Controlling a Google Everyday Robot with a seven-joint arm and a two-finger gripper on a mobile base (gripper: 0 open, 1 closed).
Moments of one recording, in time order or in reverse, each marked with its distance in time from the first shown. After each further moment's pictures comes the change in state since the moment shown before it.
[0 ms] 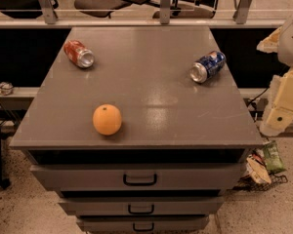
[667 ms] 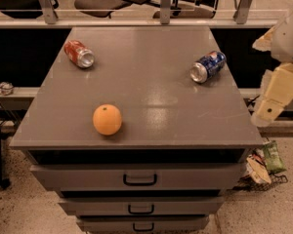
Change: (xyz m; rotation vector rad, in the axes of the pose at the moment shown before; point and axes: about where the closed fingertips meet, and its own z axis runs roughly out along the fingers) arm -0.001 -0.020 0.013 -0.002 -0.028 0.034
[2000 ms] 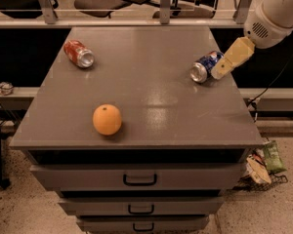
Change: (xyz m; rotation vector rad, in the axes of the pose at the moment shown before) arm -0.004 -0.132 0.068 0.143 -0.045 0.542
